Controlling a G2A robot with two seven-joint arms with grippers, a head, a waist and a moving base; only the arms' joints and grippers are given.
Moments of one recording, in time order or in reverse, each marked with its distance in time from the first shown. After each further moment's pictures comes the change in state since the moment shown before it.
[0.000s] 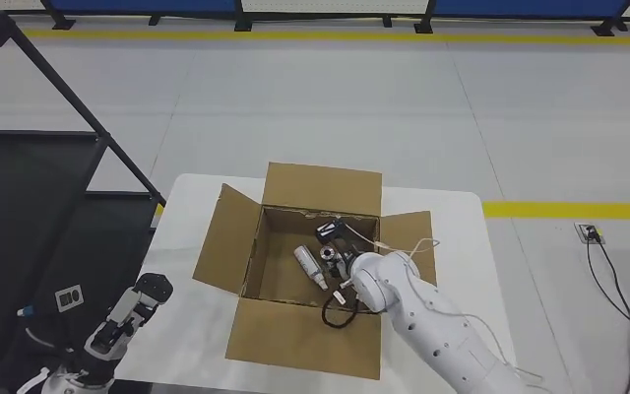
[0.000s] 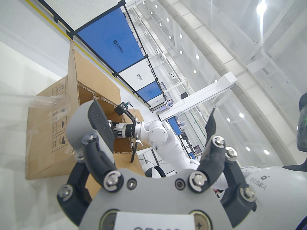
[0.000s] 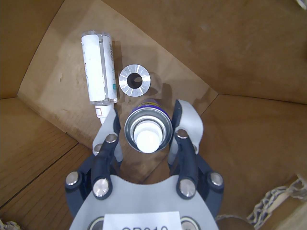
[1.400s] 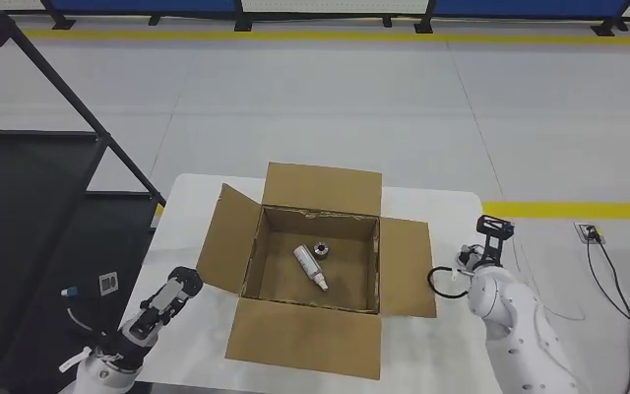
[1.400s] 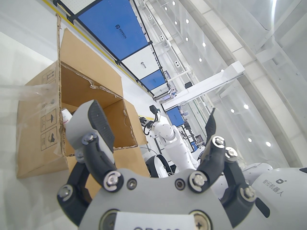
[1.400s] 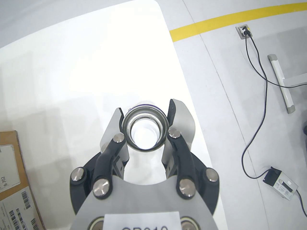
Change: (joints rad) left arm -0.066 0.016 0.116 -0.013 0.128 0.080 0.032; right arm -0.374 0.103 0.705 -0.138 -0.185 0.254 -0.216
